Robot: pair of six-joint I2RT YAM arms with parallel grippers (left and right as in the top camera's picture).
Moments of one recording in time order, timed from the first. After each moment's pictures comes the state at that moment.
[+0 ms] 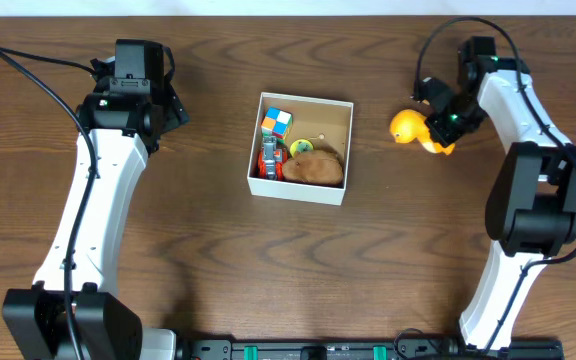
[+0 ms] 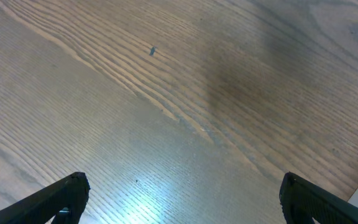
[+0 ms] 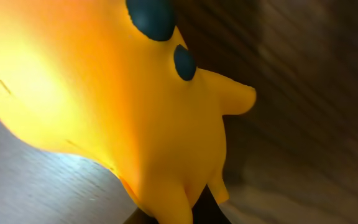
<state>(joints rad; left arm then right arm) -0.06 1.59 1.43 -0.92 -0.38 -0.49 -0.04 2.18 1.72 -1.02 -0.11 -0.68</state>
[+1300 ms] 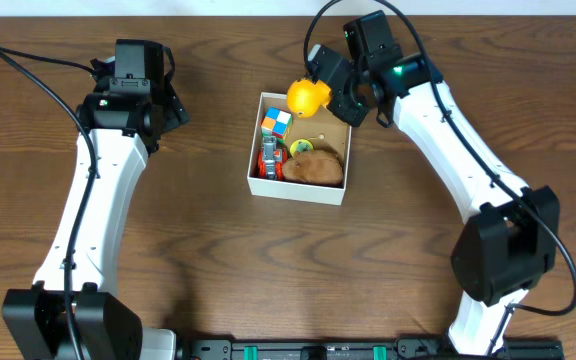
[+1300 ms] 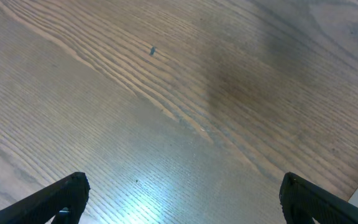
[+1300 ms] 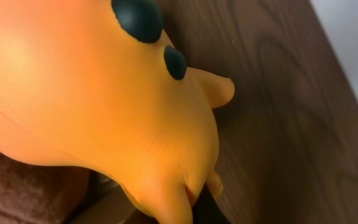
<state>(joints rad) -0.06 1.59 1.43 -0.92 -0.38 -0.49 0.40 1.98 1.75 -0.82 -0.09 -0.60</state>
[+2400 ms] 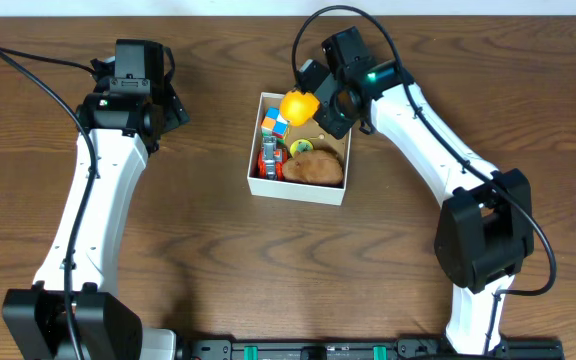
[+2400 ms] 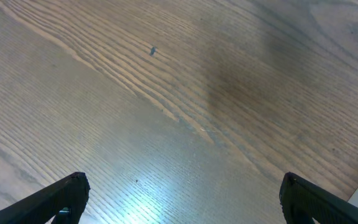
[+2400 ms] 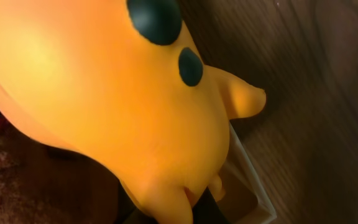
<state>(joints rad) -0.06 1.59 1.43 -0.92 -0.38 -0.49 0.44 2.06 1.75 -0.84 -0.07 -0.44</state>
